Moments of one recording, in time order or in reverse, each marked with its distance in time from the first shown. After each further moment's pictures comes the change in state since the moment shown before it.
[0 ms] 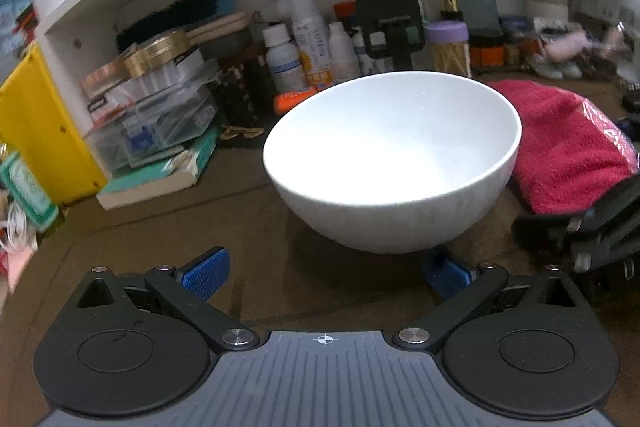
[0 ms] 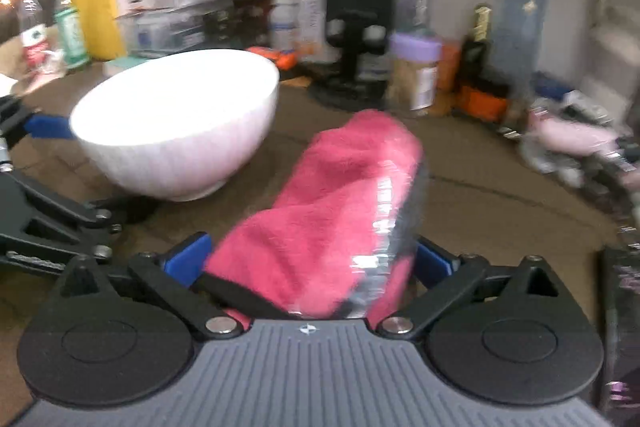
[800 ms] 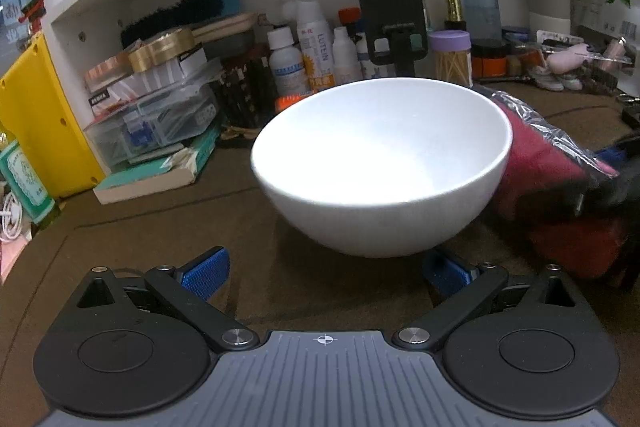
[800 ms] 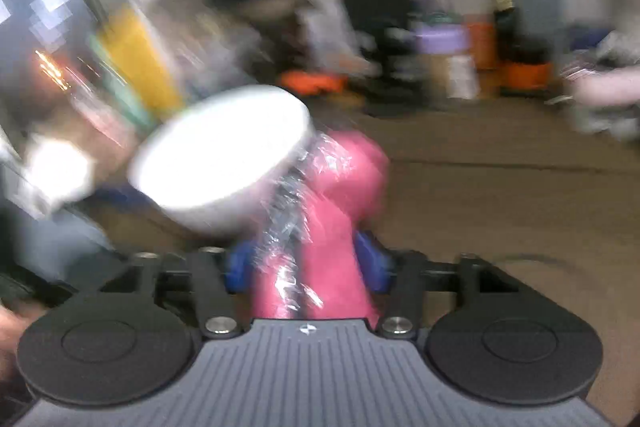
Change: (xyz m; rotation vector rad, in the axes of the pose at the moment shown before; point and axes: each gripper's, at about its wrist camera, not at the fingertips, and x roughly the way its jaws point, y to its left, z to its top) left arm 0.001 -0.003 0.003 -0.002 -0.017 -0.001; right arm -0.004 -0.015 -0.005 0.049 0.004 0.169
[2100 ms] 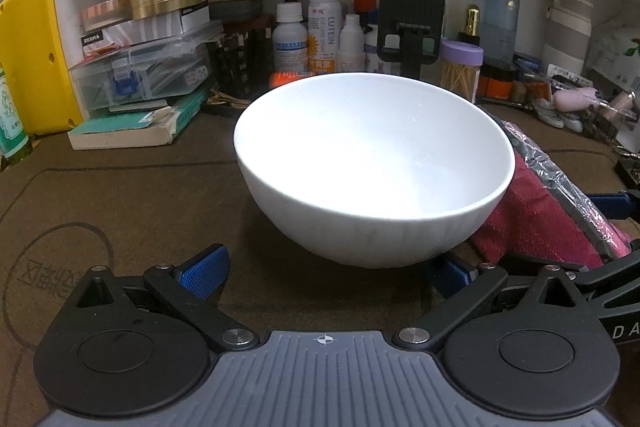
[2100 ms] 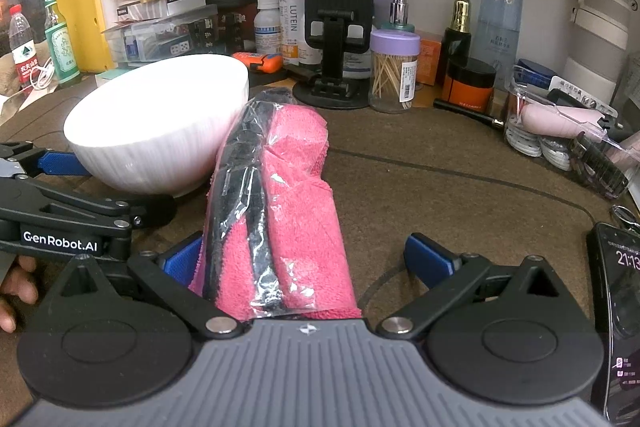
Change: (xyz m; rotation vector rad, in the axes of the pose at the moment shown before) left arm 0.012 0.013 0.004 -0.208 0.063 -0.110; right arm -0.001 0.005 -0.010 0.007 0.022 -0.006
